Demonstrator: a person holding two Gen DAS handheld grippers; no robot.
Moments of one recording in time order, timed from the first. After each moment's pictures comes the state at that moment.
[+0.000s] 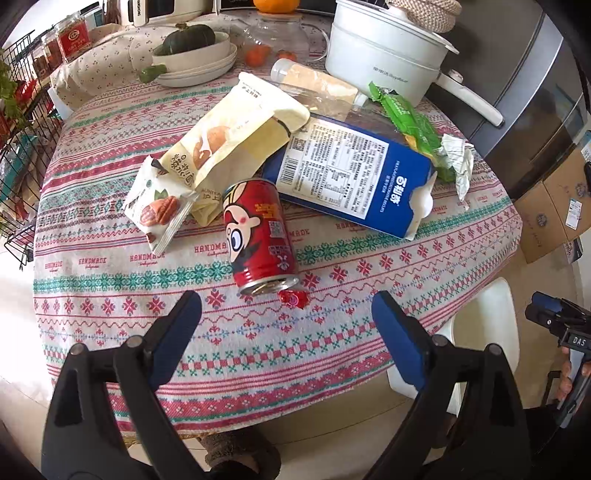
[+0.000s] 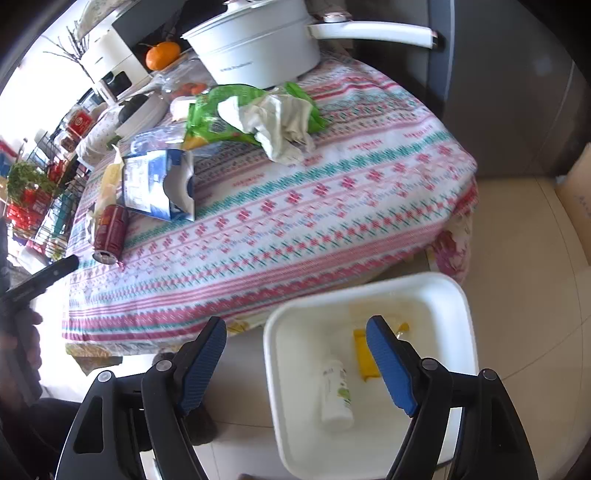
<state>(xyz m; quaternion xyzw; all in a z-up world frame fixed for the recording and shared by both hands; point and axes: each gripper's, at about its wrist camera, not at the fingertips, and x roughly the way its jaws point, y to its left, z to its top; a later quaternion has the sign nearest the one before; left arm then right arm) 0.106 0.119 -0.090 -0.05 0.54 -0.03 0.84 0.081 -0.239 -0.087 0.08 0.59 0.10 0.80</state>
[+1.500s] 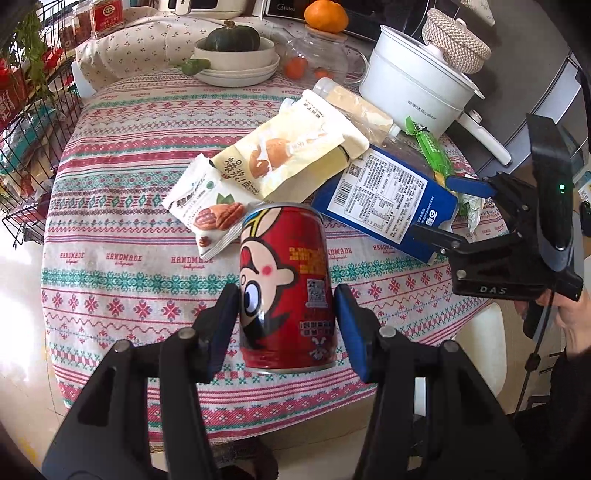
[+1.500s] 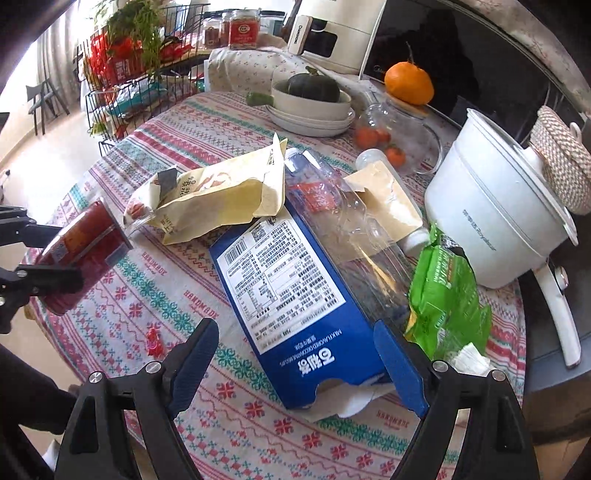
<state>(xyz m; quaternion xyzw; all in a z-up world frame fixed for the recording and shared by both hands) 0.106 0.179 -0.078 -0.10 0.52 -0.02 0.85 0.193 0.011 -0.086 -0.25 0.45 0.29 0.80</state>
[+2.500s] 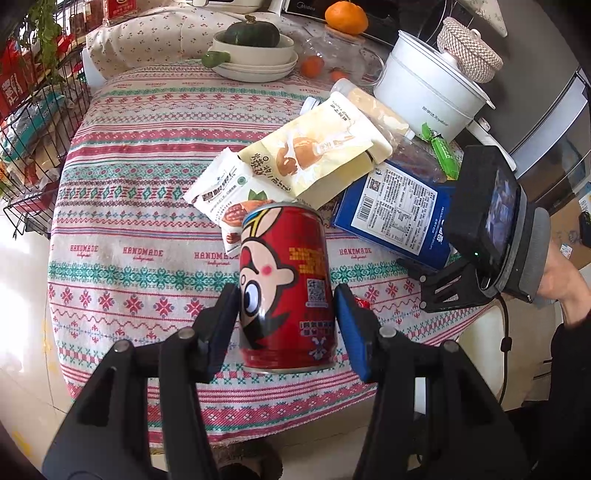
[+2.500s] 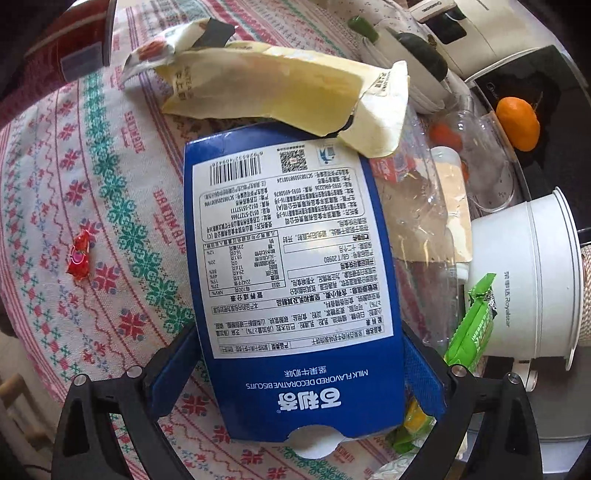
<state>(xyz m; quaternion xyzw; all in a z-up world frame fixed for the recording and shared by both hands) 0.106 0.203 -0.084 -0.12 0.52 -0.02 0.84 0.185 0.048 -0.165 -0.49 0.43 0.30 0.70</state>
